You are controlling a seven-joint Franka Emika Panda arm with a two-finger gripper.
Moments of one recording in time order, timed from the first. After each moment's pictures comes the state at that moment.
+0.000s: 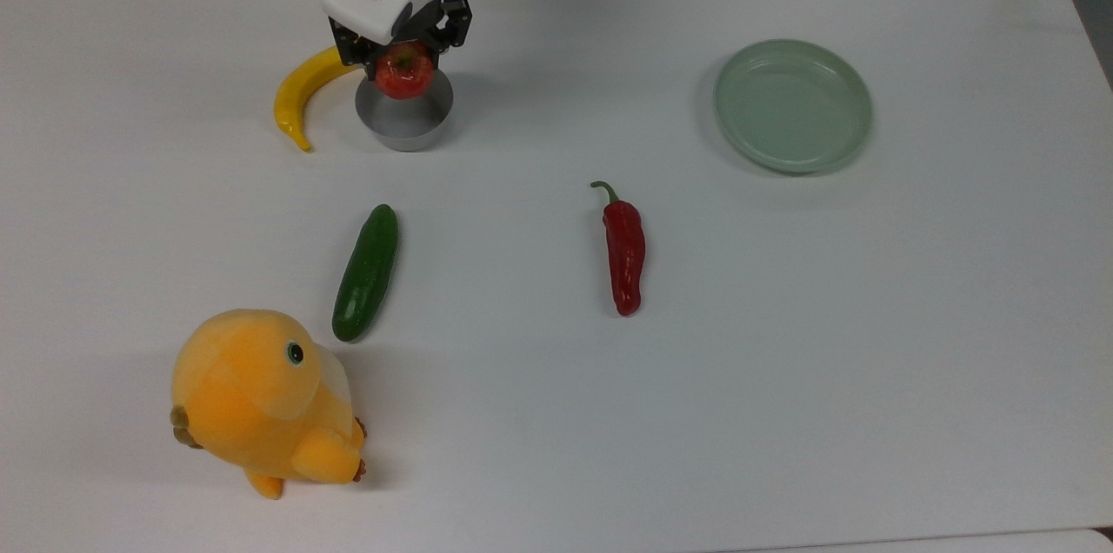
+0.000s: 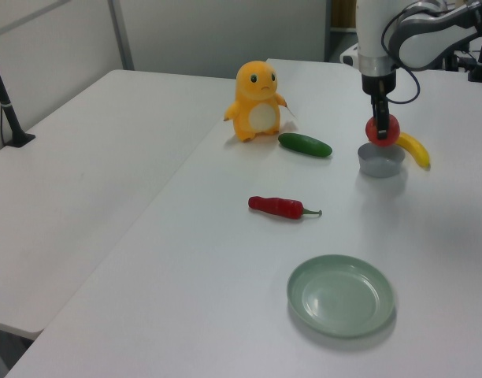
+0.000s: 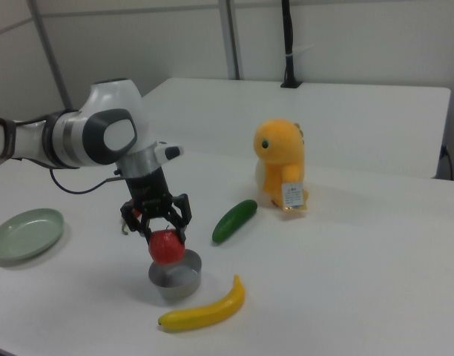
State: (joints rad) arm -0.14 0.04 0.16 -2.06 -0.22 2.01 -0.29
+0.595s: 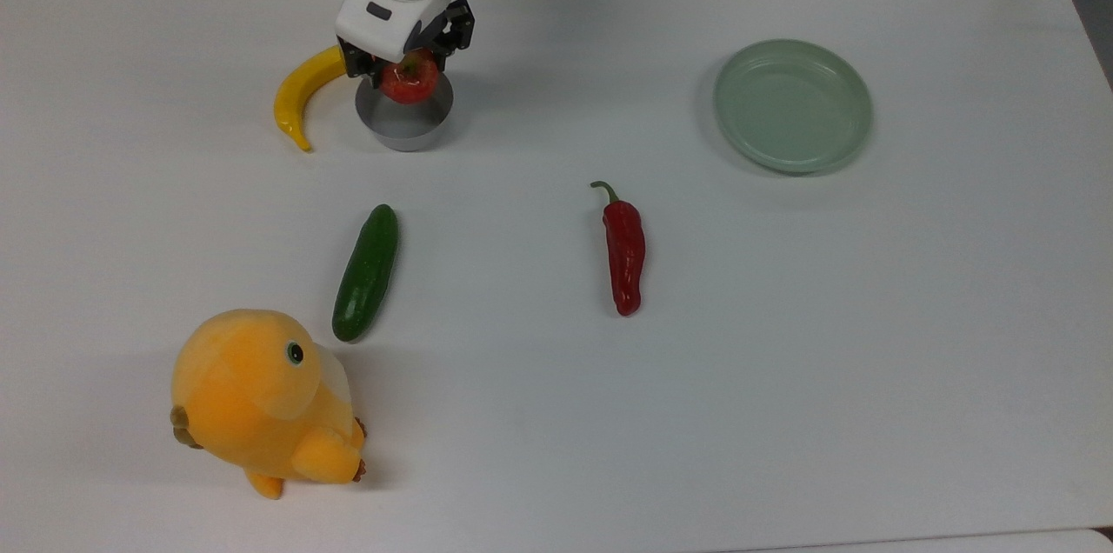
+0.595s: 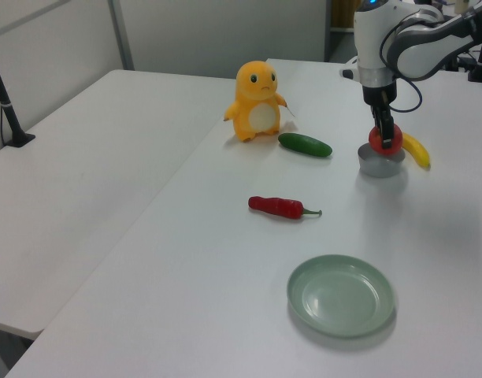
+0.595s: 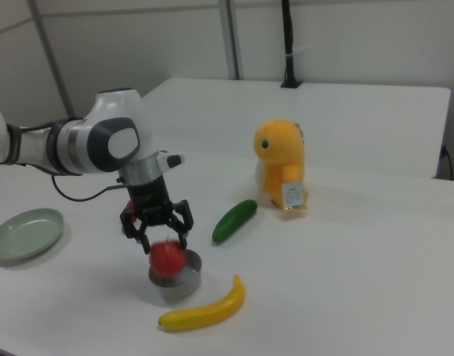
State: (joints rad) arm -0.14 0.07 0.16 -2.08 -0.22 2.02 -0.34
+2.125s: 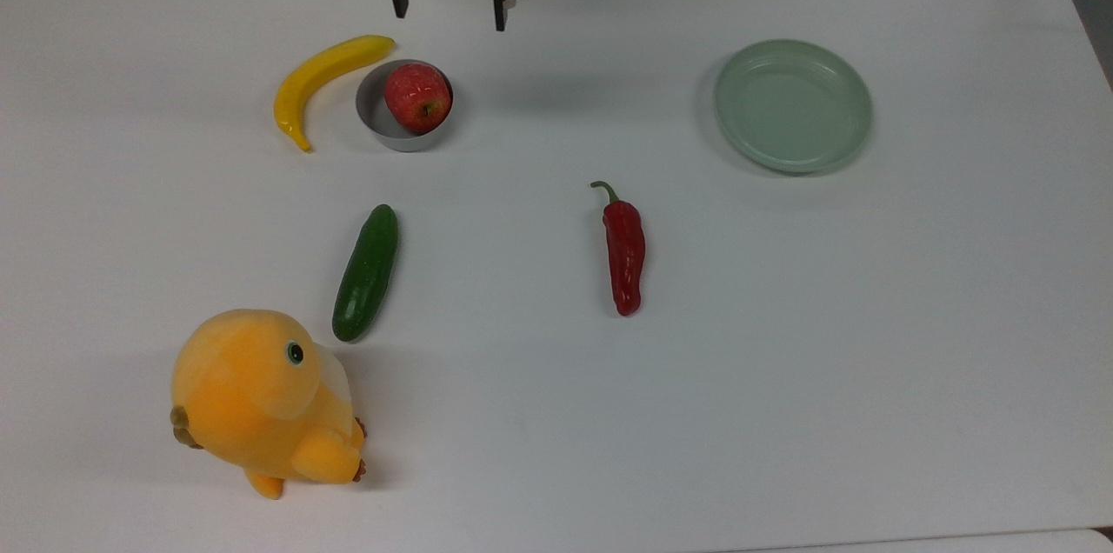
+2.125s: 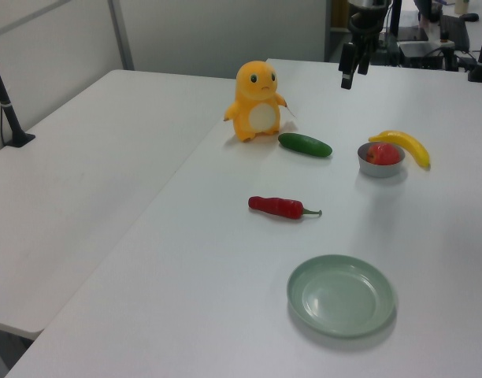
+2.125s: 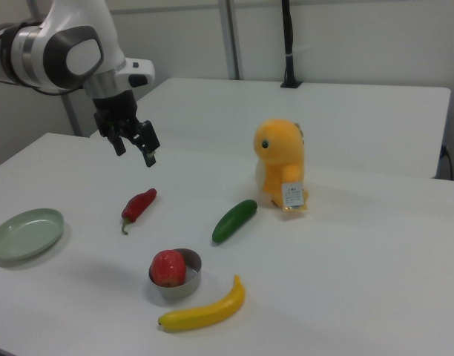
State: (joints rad) arm 0.04 0.00 0.04 -1.76 0.00 1.87 0.17
